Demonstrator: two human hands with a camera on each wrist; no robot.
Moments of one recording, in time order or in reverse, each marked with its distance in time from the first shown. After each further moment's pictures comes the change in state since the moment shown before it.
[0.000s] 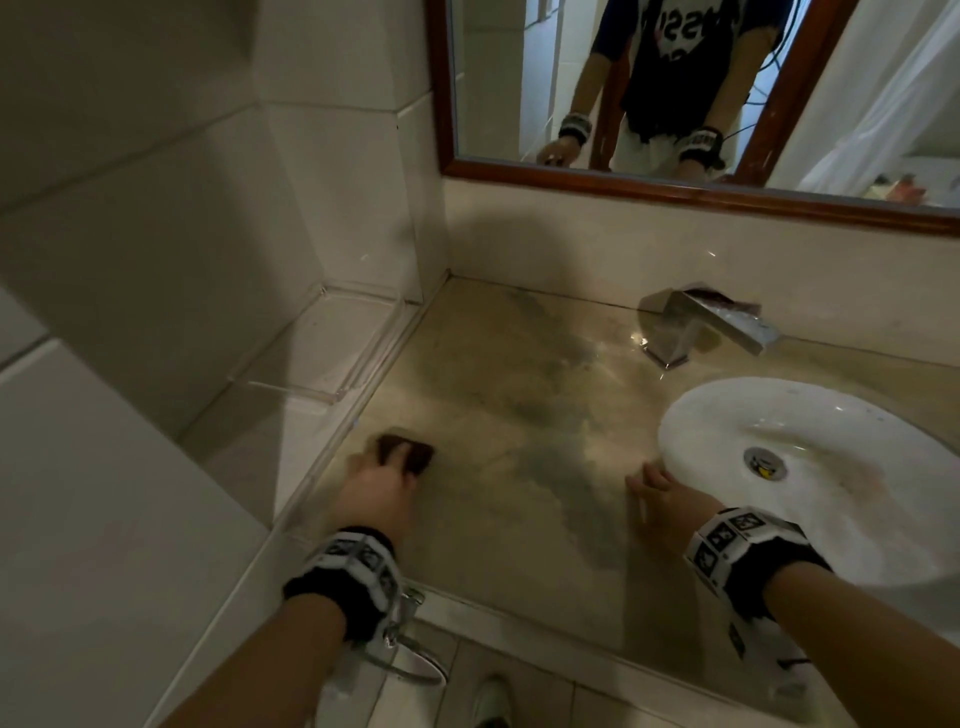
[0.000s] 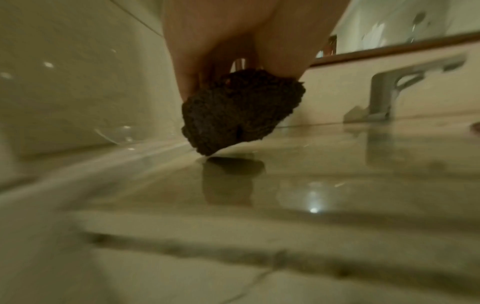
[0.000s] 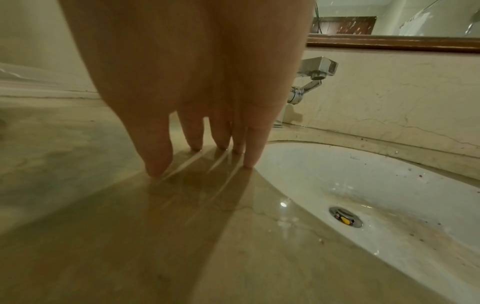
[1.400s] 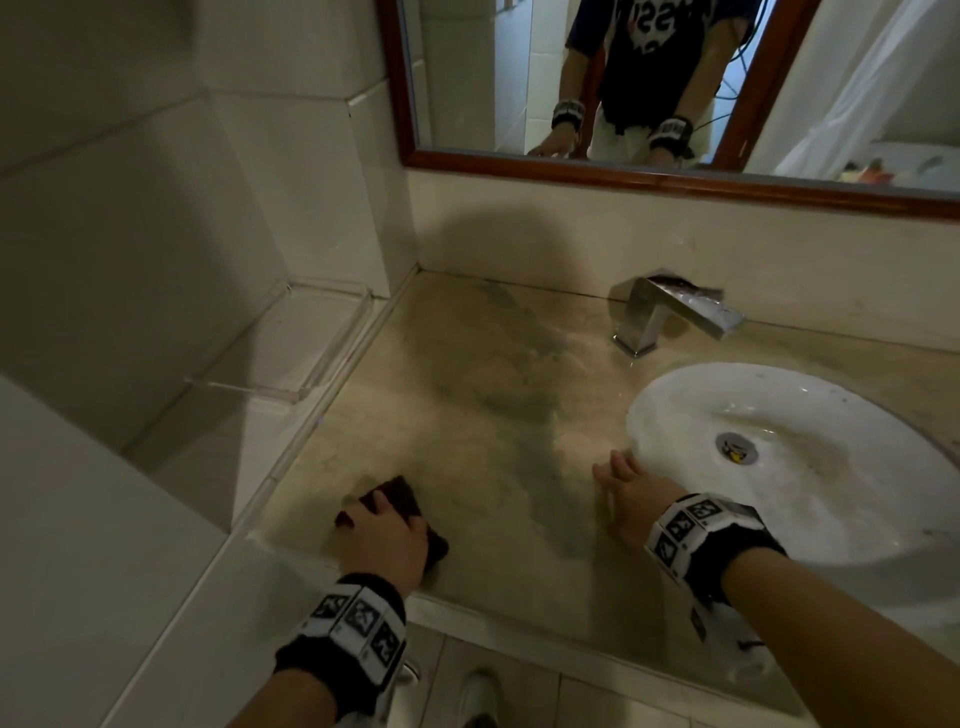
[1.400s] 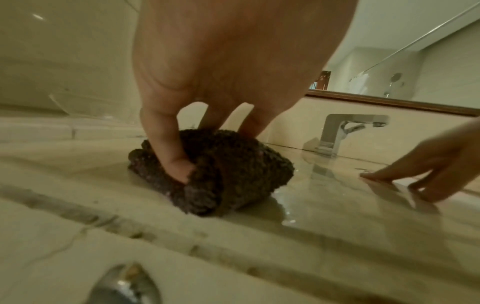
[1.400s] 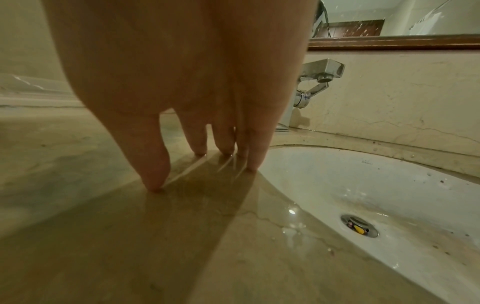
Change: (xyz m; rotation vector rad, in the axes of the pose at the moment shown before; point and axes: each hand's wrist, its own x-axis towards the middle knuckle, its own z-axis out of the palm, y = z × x) left_hand -0.046 0.053 0.018 -0.098 -0.211 -0.311; right_hand 0.005 0.010 0.018 0.150 -0.079 -0.036
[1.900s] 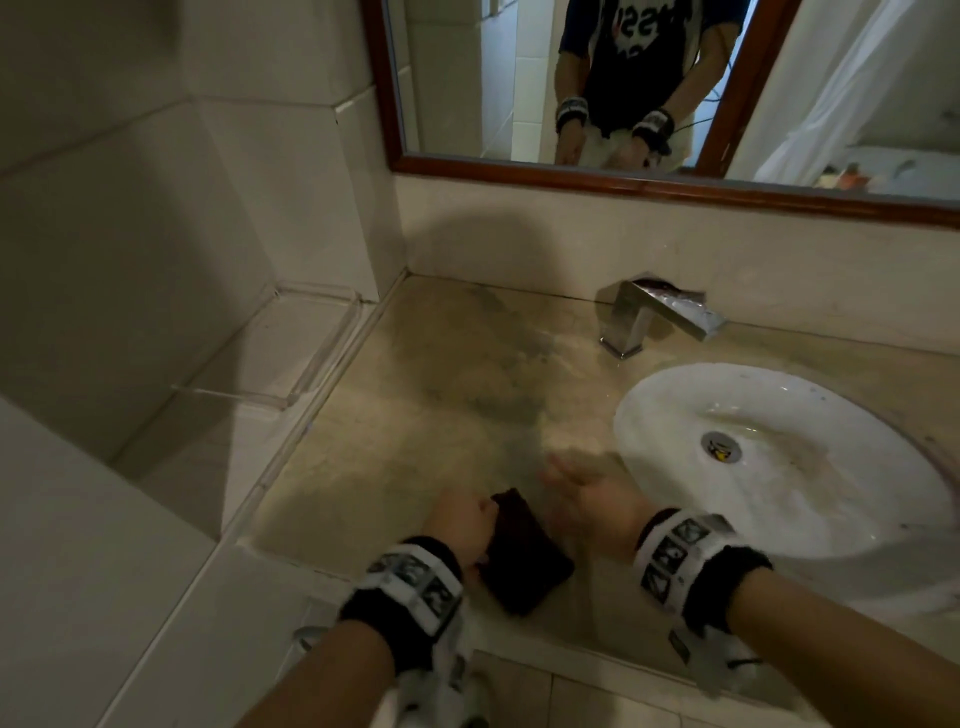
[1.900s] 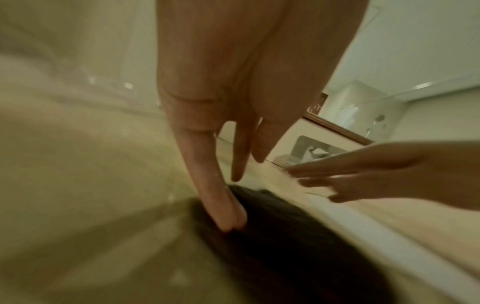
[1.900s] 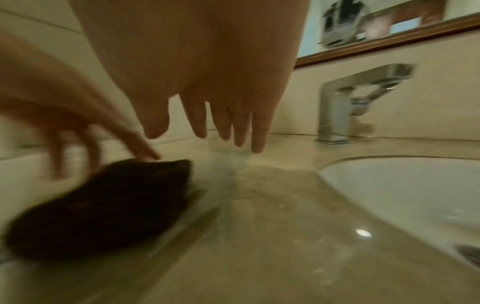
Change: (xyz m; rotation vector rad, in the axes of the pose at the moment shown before) left_hand -0.016 0.068 -0.004 -0.087 -0.269 0.363; right_hand -0.023 -0.035 -0.014 0.184 0.104 -0.223
